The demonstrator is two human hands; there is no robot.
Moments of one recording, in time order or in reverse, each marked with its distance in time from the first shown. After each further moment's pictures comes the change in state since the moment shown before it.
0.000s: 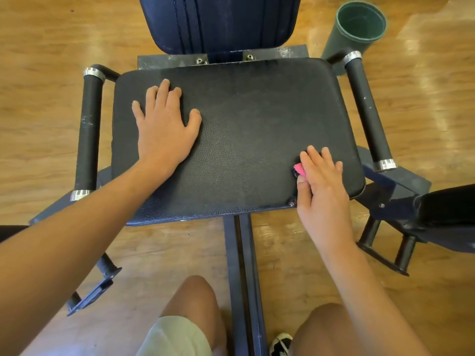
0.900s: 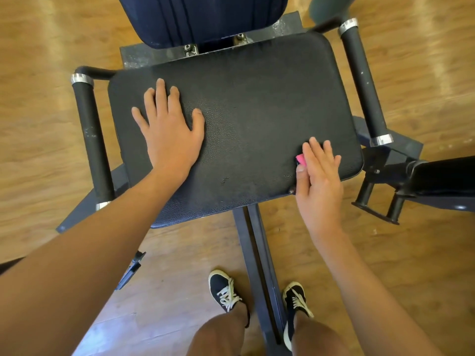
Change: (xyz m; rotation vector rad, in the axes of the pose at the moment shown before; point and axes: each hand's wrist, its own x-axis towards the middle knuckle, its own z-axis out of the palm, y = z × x) left_hand -0.001 0.004 -0.005 0.026 -0.086 -0.037; right_hand -0.011 -0.030 0.006 0.077 0.098 0.150
